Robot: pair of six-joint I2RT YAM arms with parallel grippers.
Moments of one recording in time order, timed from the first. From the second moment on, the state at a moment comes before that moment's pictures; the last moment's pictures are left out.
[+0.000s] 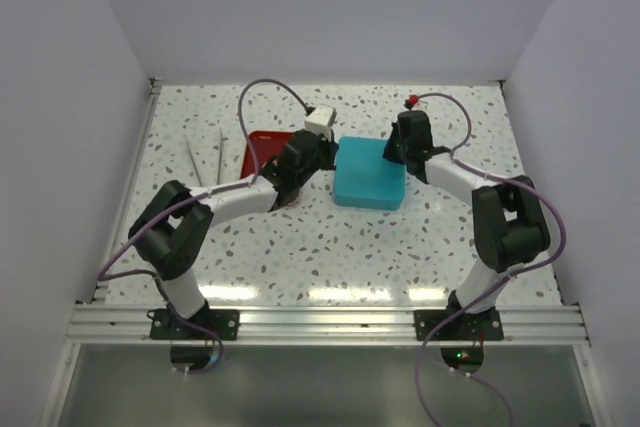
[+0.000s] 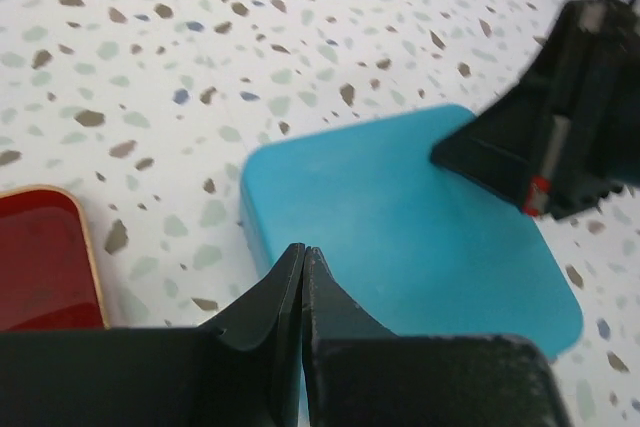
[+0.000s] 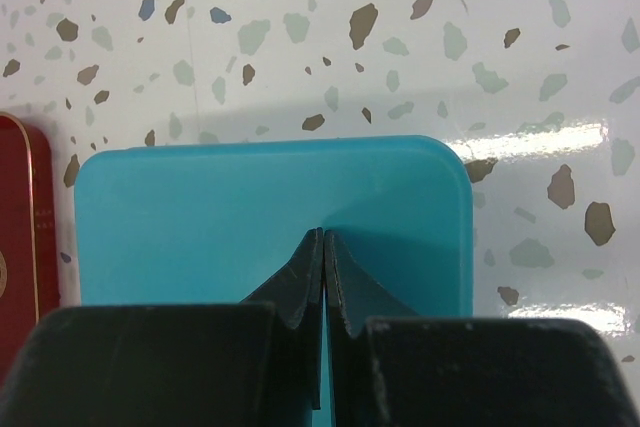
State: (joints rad) left arm -0.75 1.72 1.01 0.44 -0.18 -0.27; right arm 0.31 1.73 1.06 -0.01 0.15 0.50
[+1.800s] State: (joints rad) left arm -0.65 2.11 1.33 0.45 -0.12 -0.39; right arm 0.31 1.78 1.12 -0.03 0.15 0.50
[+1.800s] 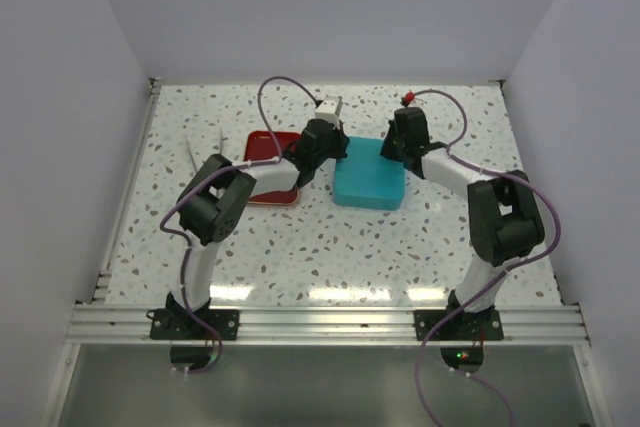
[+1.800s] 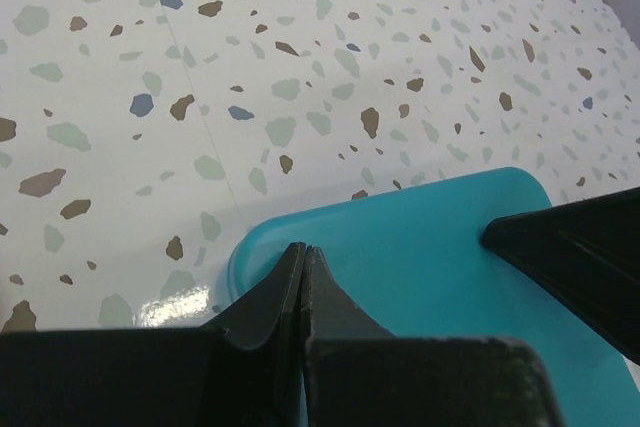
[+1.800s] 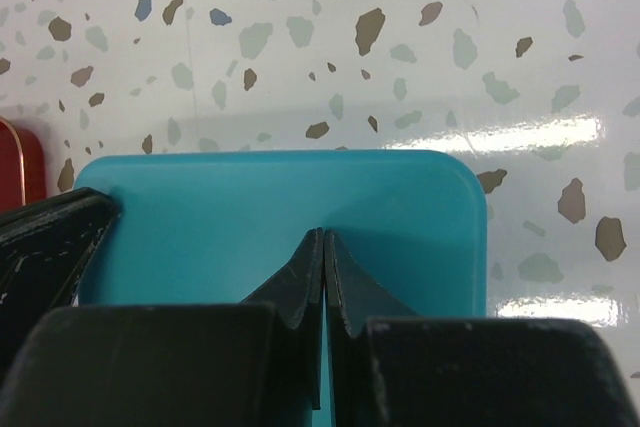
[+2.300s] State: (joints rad) left arm -0.64 2.10 1.25 0.55 -0.08 -0.44; right arm 0.35 1.67 1.03 -0.09 0.09 0.47
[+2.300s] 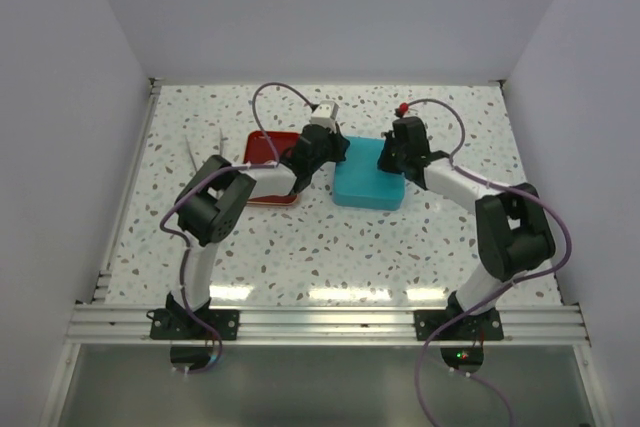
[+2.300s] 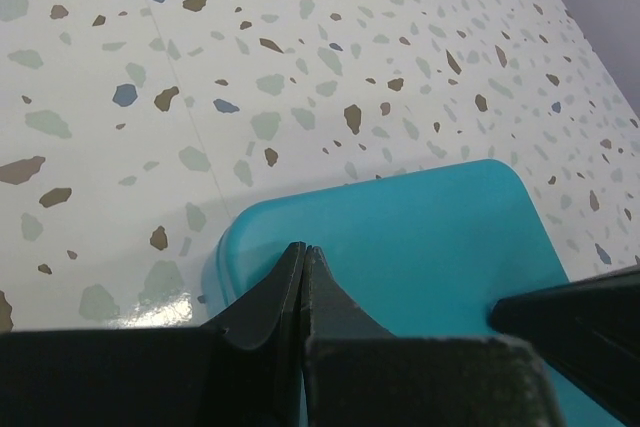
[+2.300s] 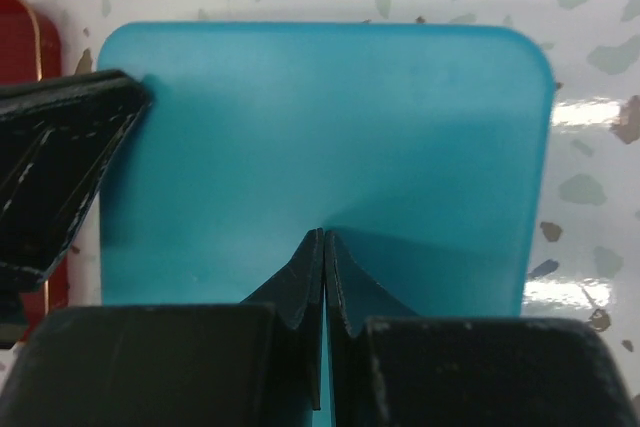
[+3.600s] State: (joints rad) left arm -0.62 2.11 1.27 0.50 0.10 -0.47; right arm 0.54 1.79 1.13 -0.04 0.08 0.52
